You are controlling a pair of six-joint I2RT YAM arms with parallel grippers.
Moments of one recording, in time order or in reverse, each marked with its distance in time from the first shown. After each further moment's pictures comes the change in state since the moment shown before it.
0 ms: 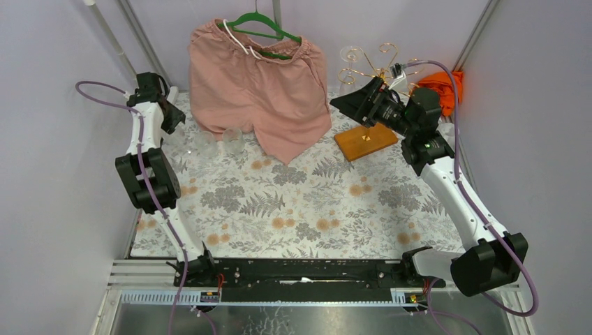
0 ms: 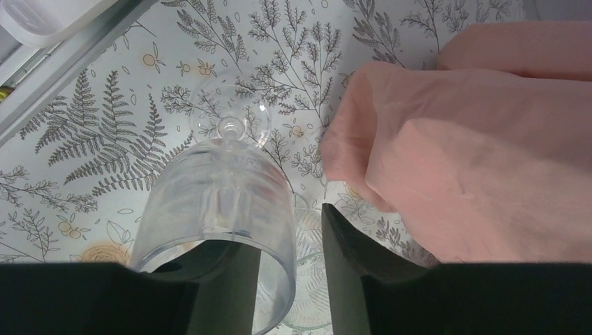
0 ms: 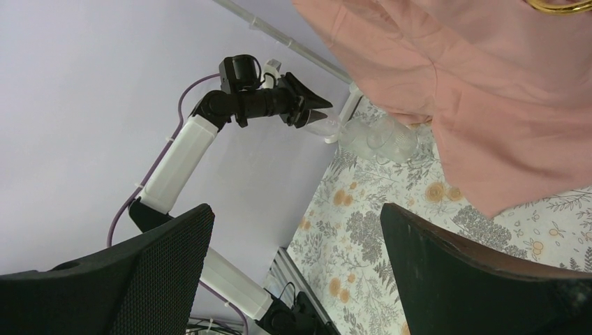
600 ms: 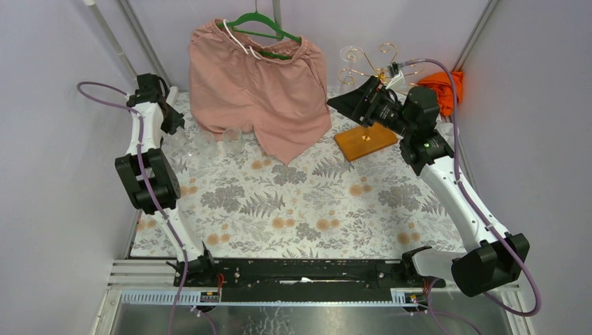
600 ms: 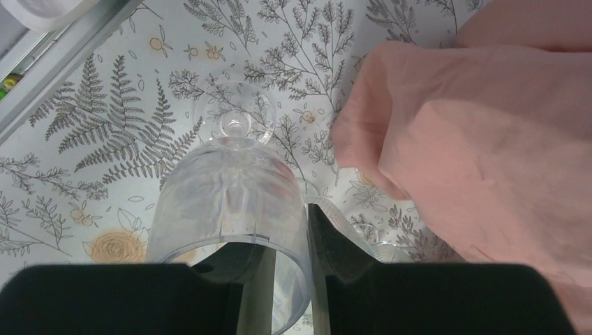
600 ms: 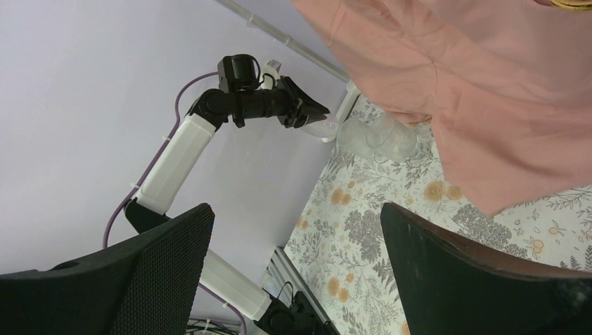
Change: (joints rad) left arm 0.000 -0.008 -0.004 -0.045 0.008 0.026; right arm 0.034 0.000 0.032 -0.050 0.035 -0.023
